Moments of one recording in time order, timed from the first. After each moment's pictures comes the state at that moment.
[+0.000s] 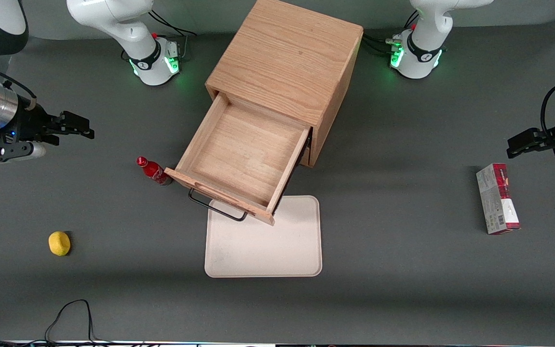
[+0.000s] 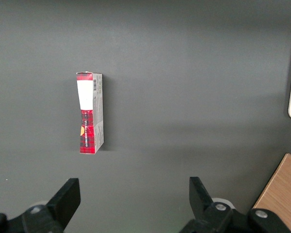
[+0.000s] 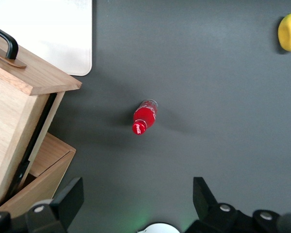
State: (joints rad) arm 0.24 -0.05 -0.20 -1.74 0.09 1.56 -0.05
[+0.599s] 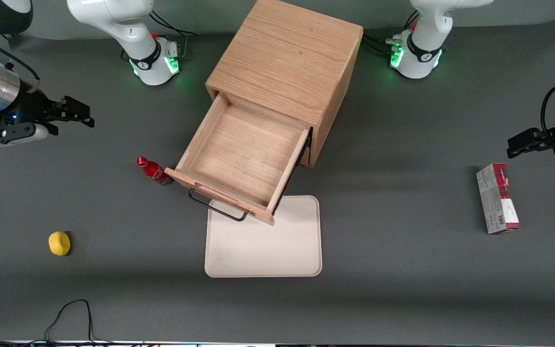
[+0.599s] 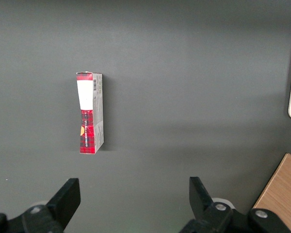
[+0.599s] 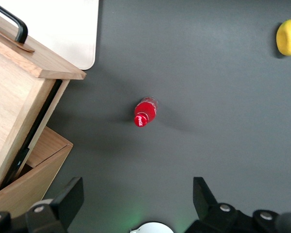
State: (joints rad) arm 0.14 -0.11 -0.07 -1.78 0.07 1.57 -0.08
